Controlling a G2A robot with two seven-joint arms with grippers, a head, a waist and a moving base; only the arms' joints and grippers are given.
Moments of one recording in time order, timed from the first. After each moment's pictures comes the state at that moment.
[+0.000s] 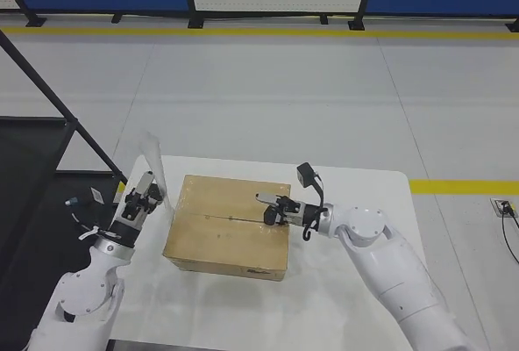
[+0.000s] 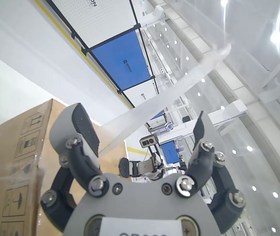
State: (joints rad) left arm 1.16 -1.12 -1.52 -1.59 -0.13 -0.32 -0.25; right arm -0.56 -1.40 1.05 -0.91 0.23 -0.21 0.94
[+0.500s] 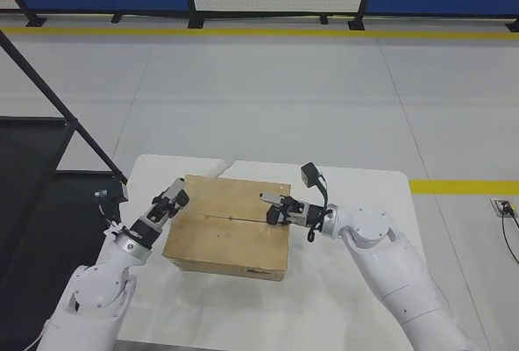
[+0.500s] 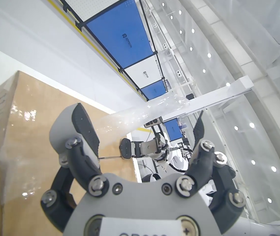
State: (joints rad) left arm 1.11 -1.12 -1.45 -1.57 -0.09 -0.30 -0.38; right arm -0.58 -1.39 1.08 -0.94 0.22 -0.22 0.94
